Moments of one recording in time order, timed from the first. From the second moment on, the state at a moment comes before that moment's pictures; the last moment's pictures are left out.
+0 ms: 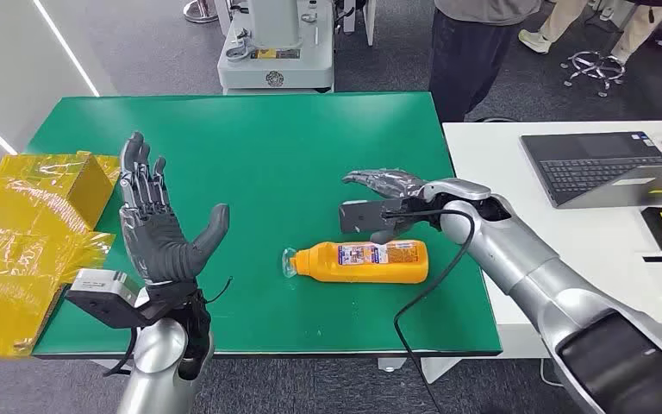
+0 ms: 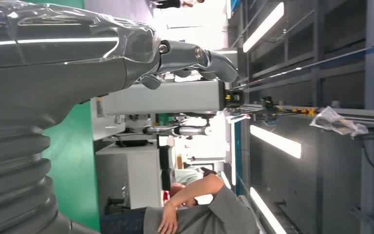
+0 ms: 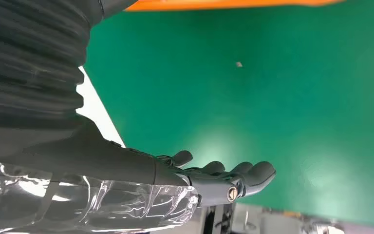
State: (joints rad) left arm -0.22 -0.23 -0.39 -1.51 -0.17 0.34 -0.49; right arm -0.96 -0.20 0.91 -0.89 0.45 0.50 -0.32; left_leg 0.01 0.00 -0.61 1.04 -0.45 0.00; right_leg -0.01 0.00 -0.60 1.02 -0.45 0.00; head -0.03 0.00
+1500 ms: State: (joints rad) left arm -0.21 -0.20 -0.39 -1.53 -0.08 0.33 -0.54; right arm -0.81 -0.28 1.07 -0.76 0.39 0.37 -0.36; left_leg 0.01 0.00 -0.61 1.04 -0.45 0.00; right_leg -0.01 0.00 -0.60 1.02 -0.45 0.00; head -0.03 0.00
